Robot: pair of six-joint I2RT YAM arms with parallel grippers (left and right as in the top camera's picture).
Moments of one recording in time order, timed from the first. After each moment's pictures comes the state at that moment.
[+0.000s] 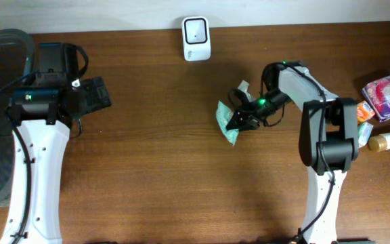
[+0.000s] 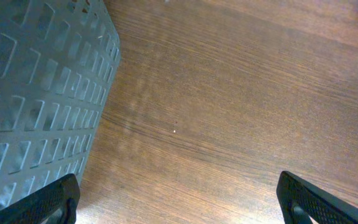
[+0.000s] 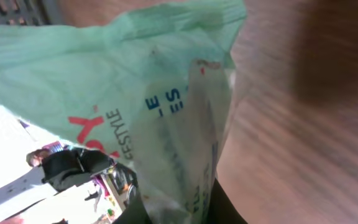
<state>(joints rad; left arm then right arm) 0.01 1.50 1.60 -1.14 -0.22 -0.27 0.07 2.31 1.68 -1.28 -0.88 -0.26</state>
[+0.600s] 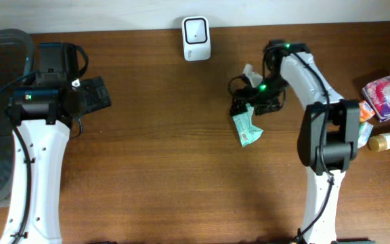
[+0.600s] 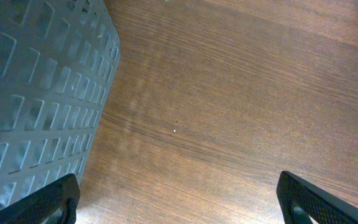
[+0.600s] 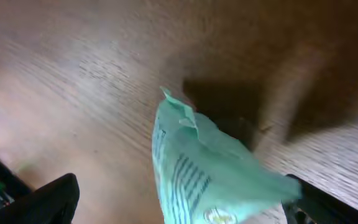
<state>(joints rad) 0.01 1.50 1.60 -1.14 -0.22 -0.27 0.09 2.32 1.90 -1.29 -0.49 -0.22</state>
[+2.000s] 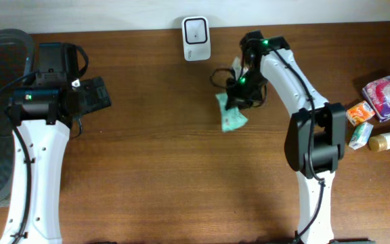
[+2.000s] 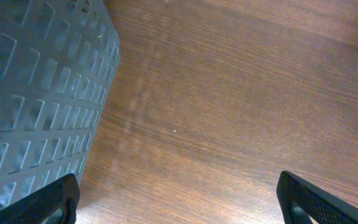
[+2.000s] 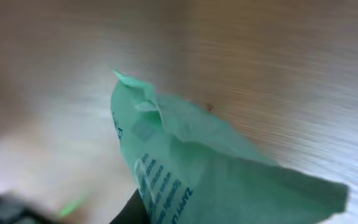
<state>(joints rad) 0.01 1.50 1.60 -1.14 -0.22 -0.27 0.23 2.31 2.03 -1.34 -0.33 0.21</state>
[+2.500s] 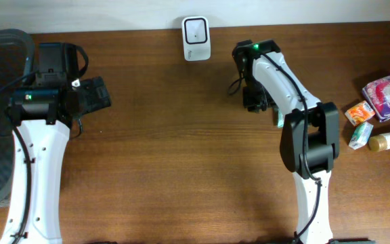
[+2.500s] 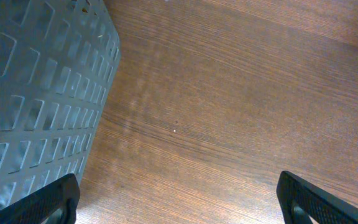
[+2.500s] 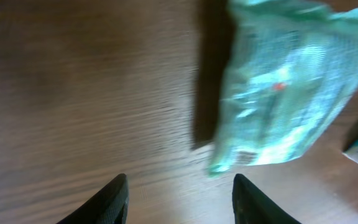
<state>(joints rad) 0.01 1.50 1.60 -1.14 -0.22 -0.27 0.27 2.33 2.01 -1.42 0.31 0.34</state>
